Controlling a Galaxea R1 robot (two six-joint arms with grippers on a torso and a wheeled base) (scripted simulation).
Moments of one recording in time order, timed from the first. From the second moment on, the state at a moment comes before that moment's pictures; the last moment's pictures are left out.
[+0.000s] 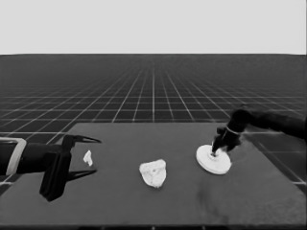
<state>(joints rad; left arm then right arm) -0.34 1.75 -0.42 0.31 0.68 0.35 0.09 2.27 -1.54 -0.06 -1.43 0.59</state>
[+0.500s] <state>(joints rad) -0.34 1.75 -0.42 0.31 0.68 0.35 -0.07 2.51 -2.05 -0.12 -1.34 0.47</state>
